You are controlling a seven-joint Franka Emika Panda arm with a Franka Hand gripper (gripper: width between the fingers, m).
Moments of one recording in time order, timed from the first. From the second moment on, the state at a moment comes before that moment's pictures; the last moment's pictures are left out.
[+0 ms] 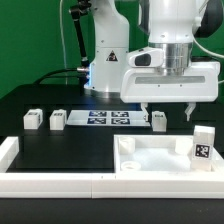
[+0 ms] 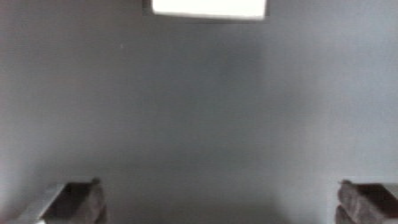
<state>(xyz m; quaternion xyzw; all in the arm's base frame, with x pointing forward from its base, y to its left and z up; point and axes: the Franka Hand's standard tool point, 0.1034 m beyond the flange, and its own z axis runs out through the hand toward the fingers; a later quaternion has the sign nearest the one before) 0.432 0.101 0.037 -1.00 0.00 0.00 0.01</state>
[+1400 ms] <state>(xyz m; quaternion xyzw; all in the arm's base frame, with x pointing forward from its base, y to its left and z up) 0.380 0.096 0.012 -0.86 0.06 0.50 0.04</state>
